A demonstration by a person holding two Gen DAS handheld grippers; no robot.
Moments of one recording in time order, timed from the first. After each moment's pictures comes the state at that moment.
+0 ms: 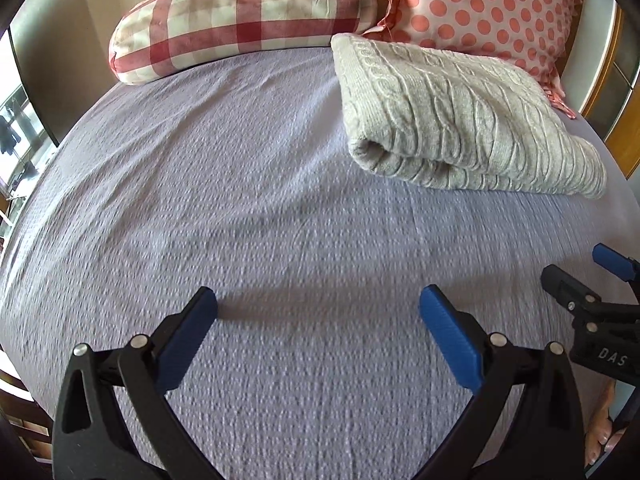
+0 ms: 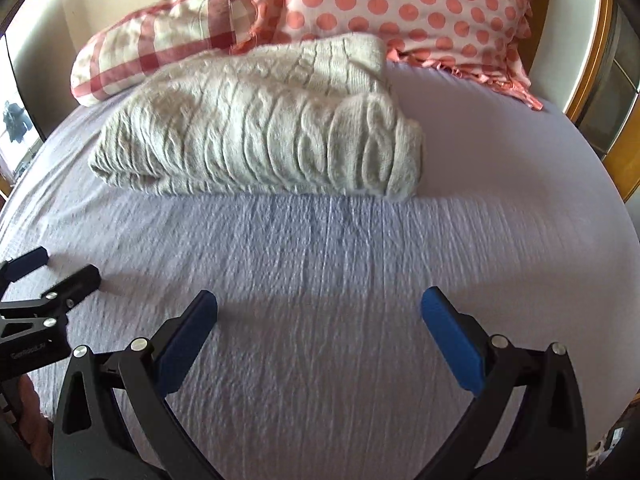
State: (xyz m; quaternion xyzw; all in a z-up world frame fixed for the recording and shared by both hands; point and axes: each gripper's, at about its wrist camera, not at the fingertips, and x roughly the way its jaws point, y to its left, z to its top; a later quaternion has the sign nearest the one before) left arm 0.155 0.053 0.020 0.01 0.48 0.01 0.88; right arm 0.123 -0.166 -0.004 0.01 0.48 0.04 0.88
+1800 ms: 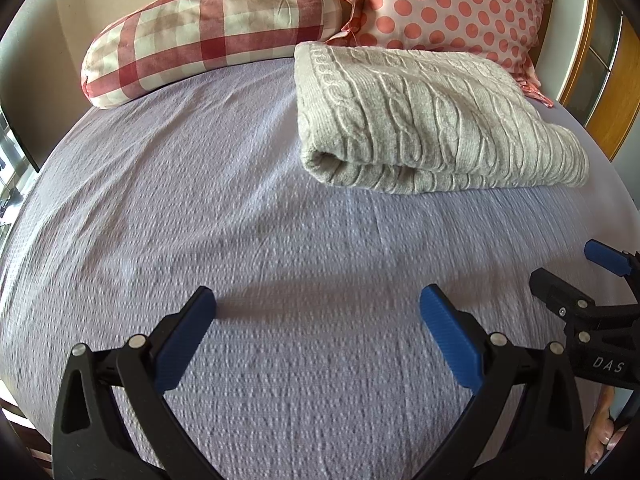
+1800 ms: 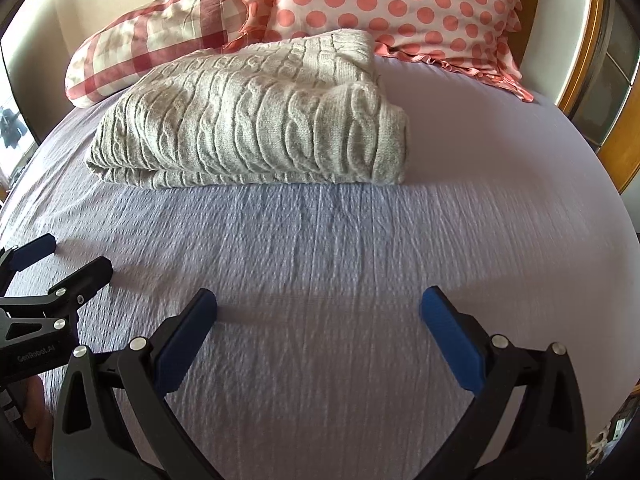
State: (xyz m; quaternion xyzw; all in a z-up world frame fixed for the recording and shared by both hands) left arm 0.163 0.038 0.019 0.03 0.47 -0.03 0.88; right arm 0.116 -0.168 -0.003 0.01 0.48 0.03 0.88
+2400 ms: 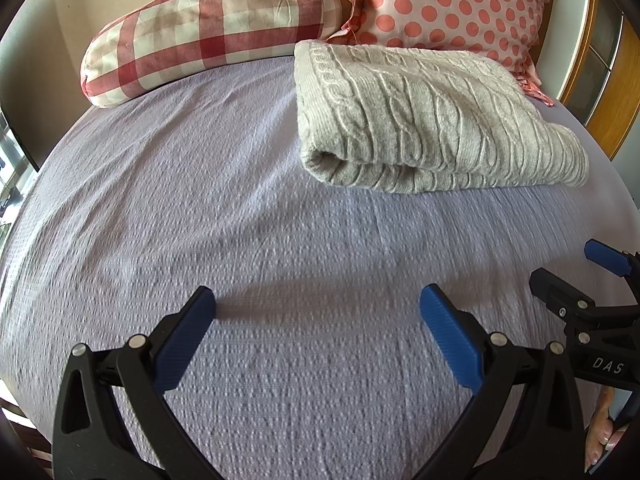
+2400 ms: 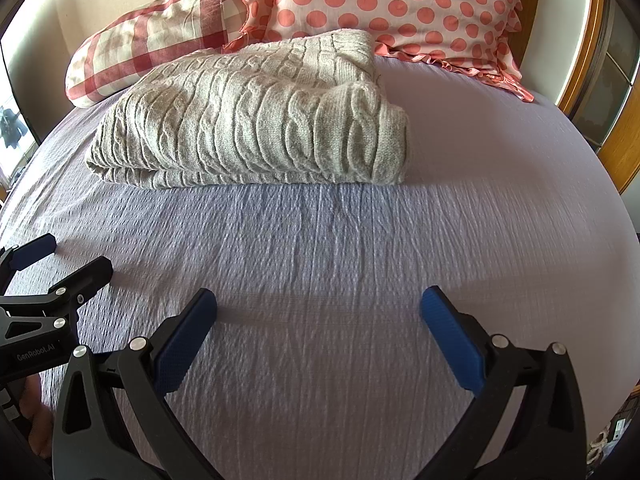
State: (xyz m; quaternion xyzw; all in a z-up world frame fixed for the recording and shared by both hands) left arm 0.162 0.038 0.019 0.02 0.47 -0.03 0.88; right arm 0.116 -0.168 -0.003 0.01 0.48 0.03 0.88
